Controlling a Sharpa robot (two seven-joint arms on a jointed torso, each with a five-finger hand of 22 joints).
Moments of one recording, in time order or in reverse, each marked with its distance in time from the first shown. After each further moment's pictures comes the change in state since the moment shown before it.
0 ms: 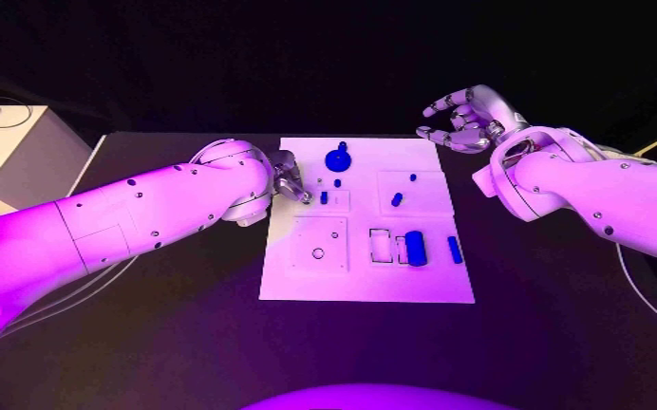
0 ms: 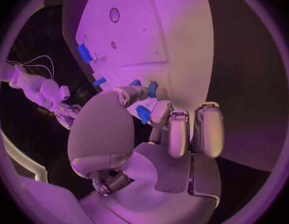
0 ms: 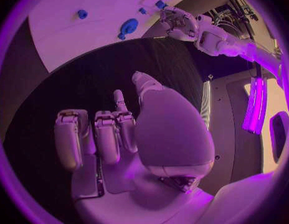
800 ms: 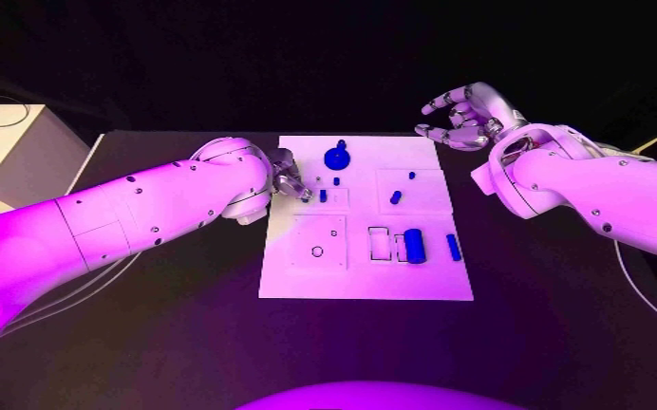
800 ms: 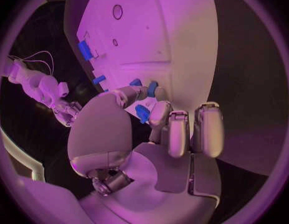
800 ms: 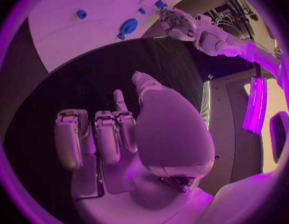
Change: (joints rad) left arm 0.002 0.008 -0.002 -0.013 0.034 -0.010 -0.008; left_hand -0.058 0.001 0.013 -0.067 -0.009 0.009 -0.017 -0.005 0.003 0.020 -0.012 0.004 0.012 0.000 -0.008 0.000 0.000 0.000 0.000 0.000 0.000 0.000; right arm 0.000 0.000 0.000 0.001 0.000 0.000 0.000; right_hand 0.000 0.000 0.000 0.000 0.003 0.000 0.000 0.000 0.000 0.000 0.000 0.000 0.000 0.000 0.000 0.000 0.000 0.000 0.000 0.000 0.000 0.001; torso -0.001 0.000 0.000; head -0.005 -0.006
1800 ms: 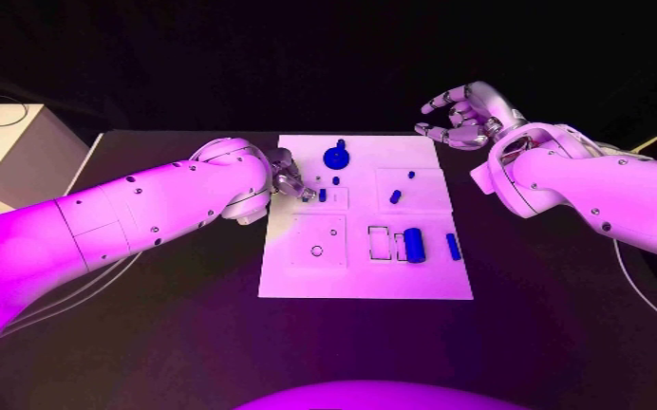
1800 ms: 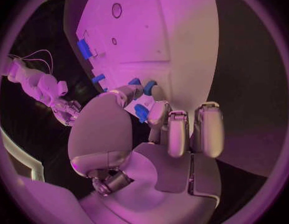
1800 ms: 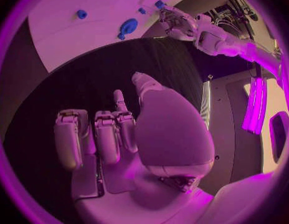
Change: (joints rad) left arm -0.002 0.001 -0.002 -0.004 0.005 -0.015 -0.002; left_hand -0.007 0.002 -0.181 0.069 -0.006 0.024 -0.024 -0.041 -0.037 -0.010 -0.013 0.000 0.001 0.000 -0.007 0.000 0.000 0.000 0.000 -0.007 -0.008 0.000; right arm 0.000 0.000 0.000 0.000 0.000 0.000 0.001; right_hand -0.004 0.004 0.003 0.003 0.008 0.000 0.000 0.000 0.000 0.000 0.000 0.000 0.000 0.000 0.000 0.000 0.000 0.000 0.000 0.000 0.000 0.000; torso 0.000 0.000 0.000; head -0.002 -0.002
